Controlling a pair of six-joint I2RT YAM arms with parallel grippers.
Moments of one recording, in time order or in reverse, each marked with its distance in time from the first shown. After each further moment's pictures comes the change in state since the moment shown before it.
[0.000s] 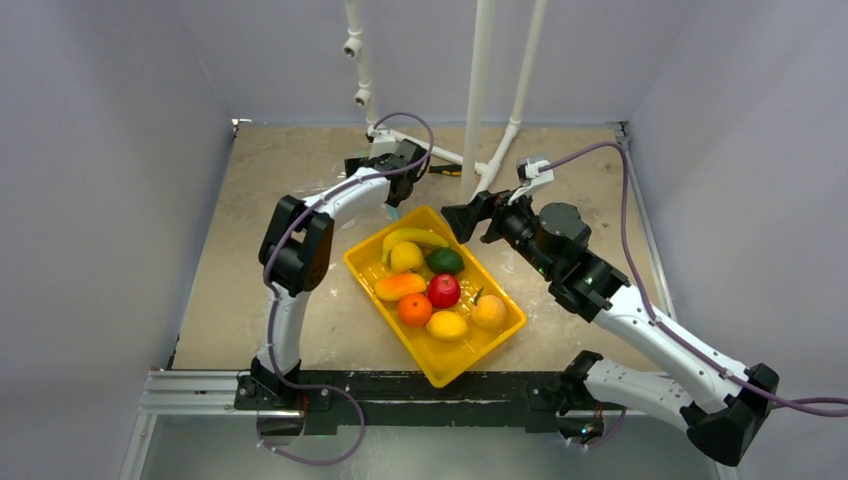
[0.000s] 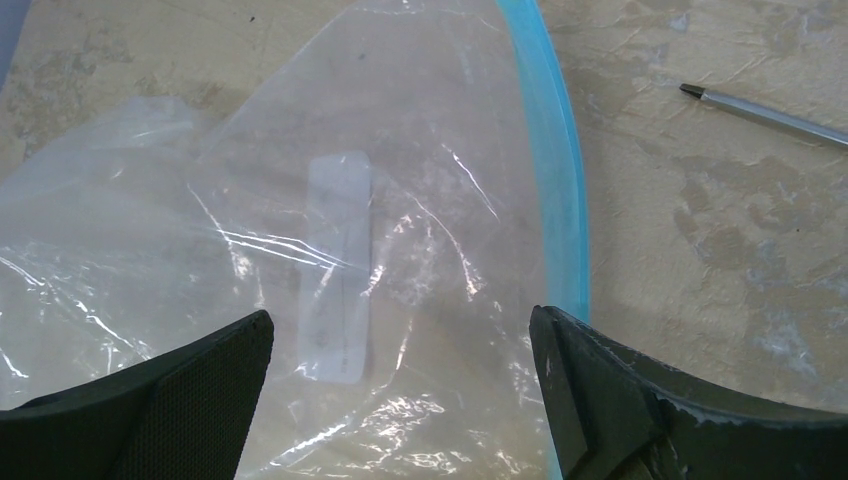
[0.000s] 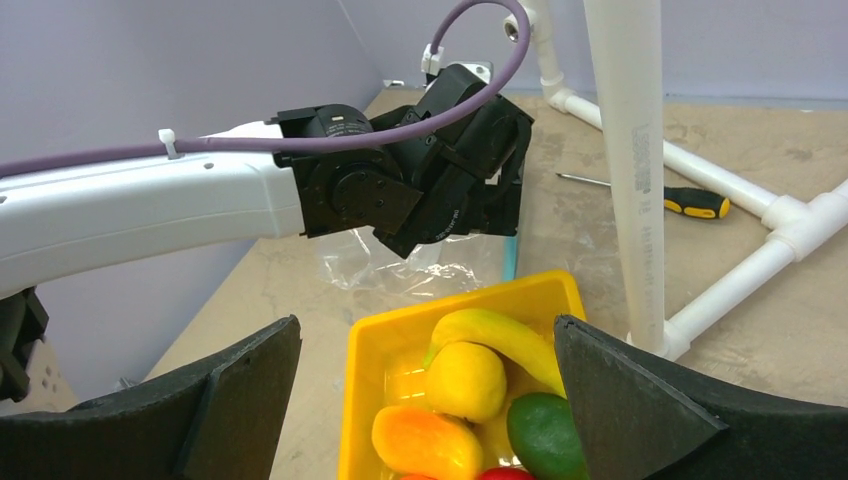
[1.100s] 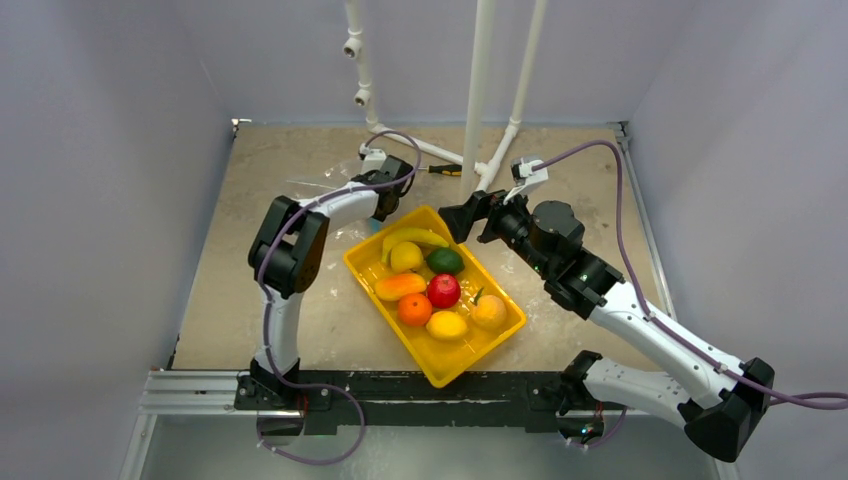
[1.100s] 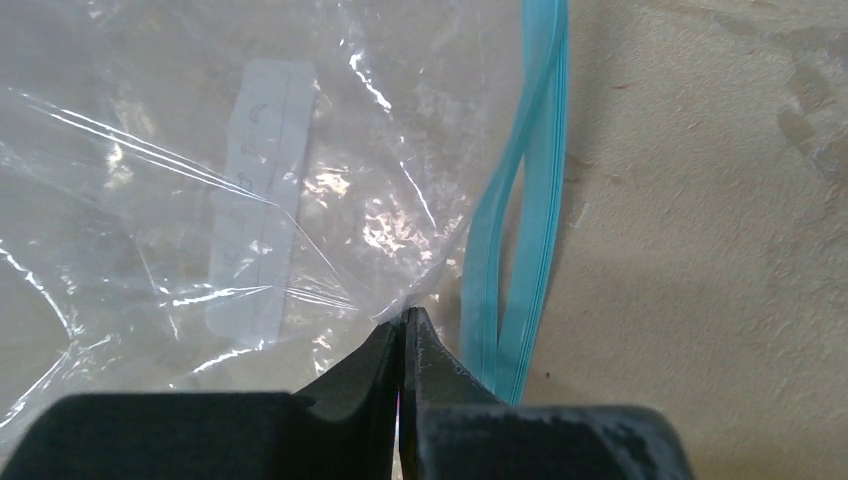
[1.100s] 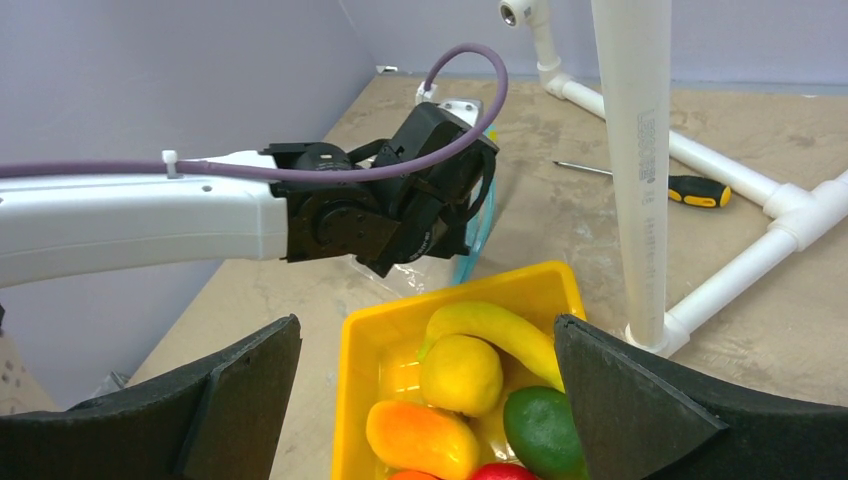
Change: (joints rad) left arm 0.047 -0.027 -0.220 0.191 0.143 0.084; right arm 0.000 0.034 0.000 0.005 -0.001 0.000
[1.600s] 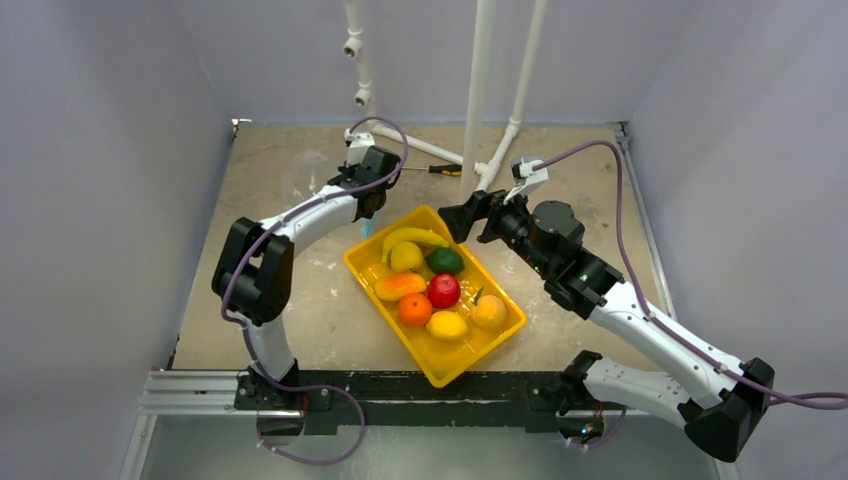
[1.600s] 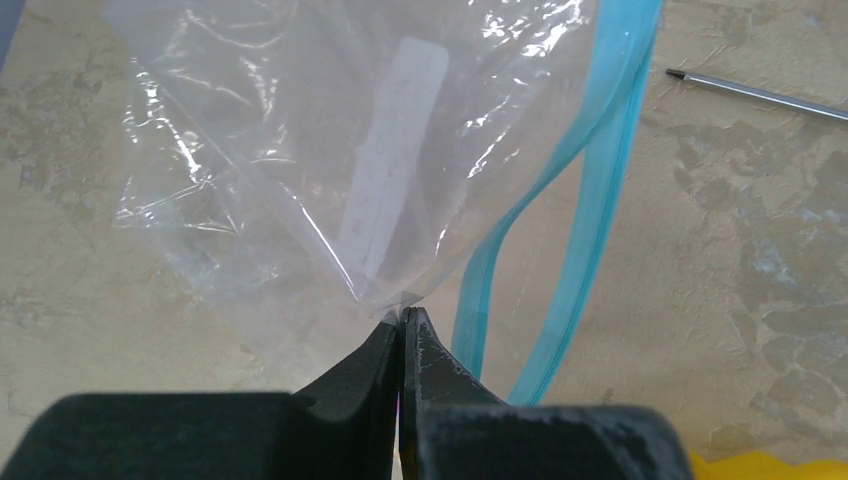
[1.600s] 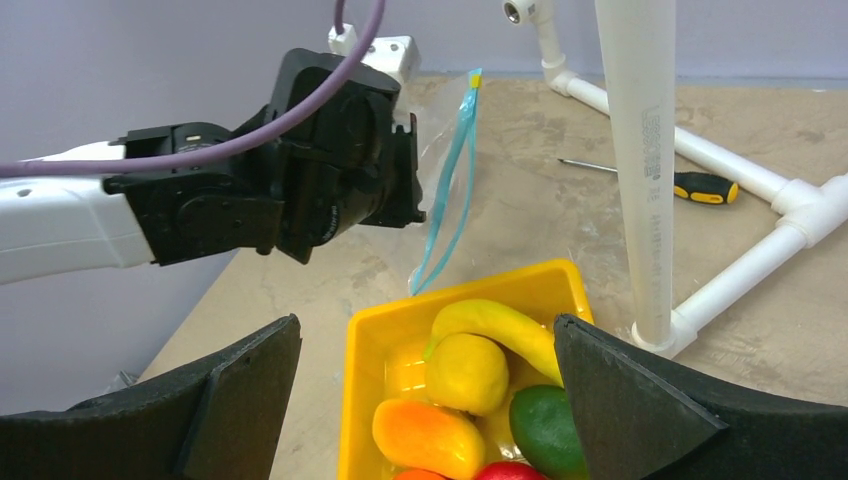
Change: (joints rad) left arm 0.001 -0.266 -0.133 0.078 0.000 0.060; right arm 0.000 0.000 0.000 0.000 -0.004 0.013
